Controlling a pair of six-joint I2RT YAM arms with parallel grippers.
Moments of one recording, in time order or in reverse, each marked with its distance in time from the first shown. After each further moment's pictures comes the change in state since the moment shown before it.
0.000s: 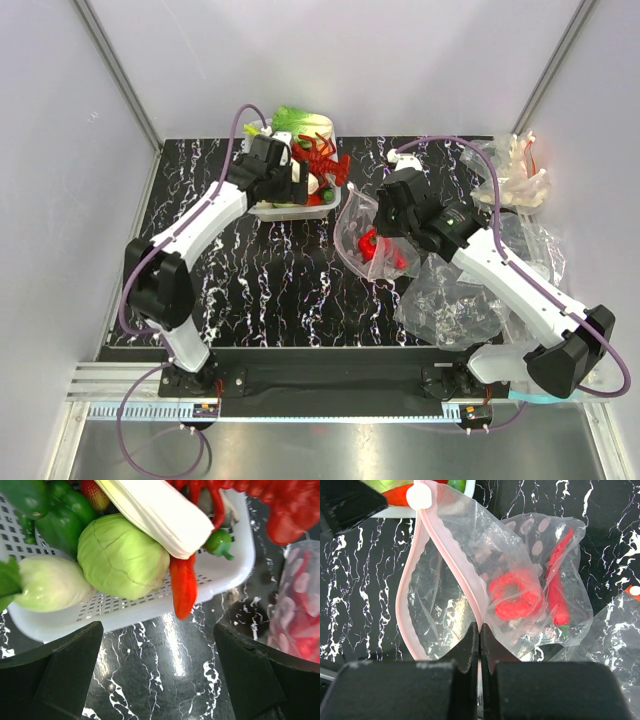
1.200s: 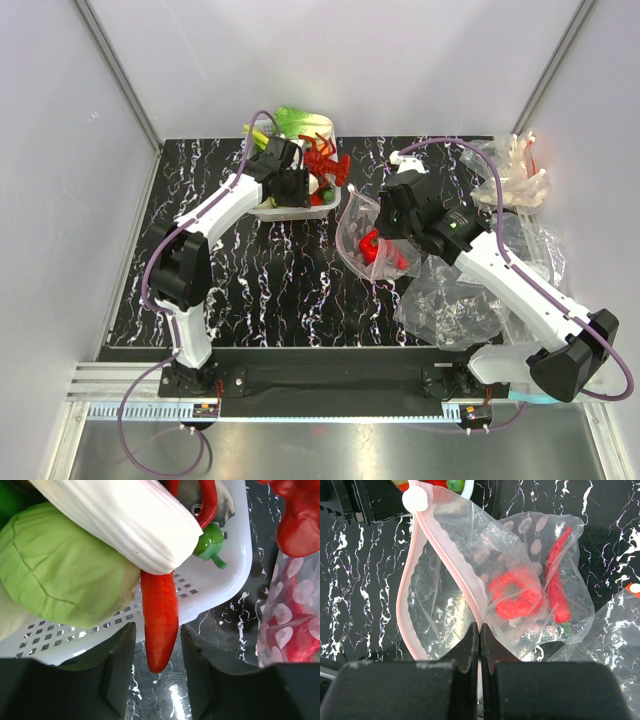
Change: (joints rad) left arm -0.004 0.196 0.113 -0.041 0.132 -0.061; right arm 0.000 -0.024 -0.023 0.004 -0.001 0.007
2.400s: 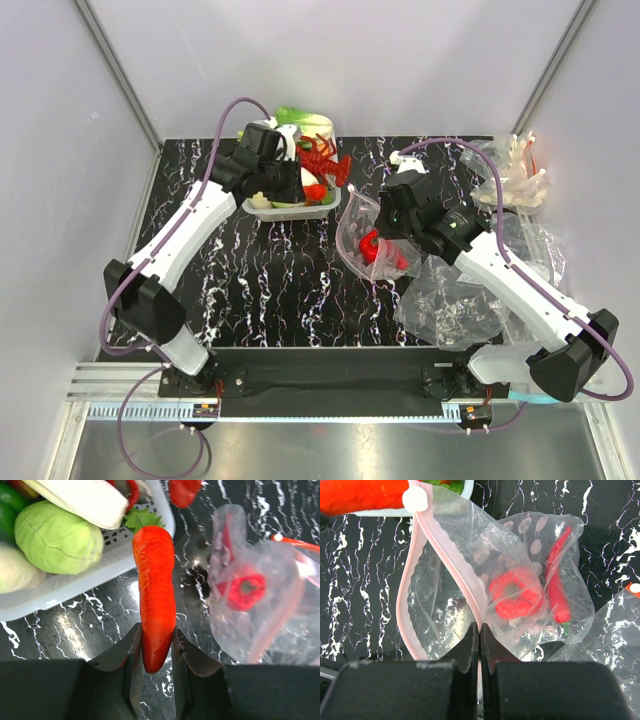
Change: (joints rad) left arm -0.034 -0.261 0.044 -0.188 0.066 0.058; right arm 0.000 0.000 0.000 0.000 0.000 0.000
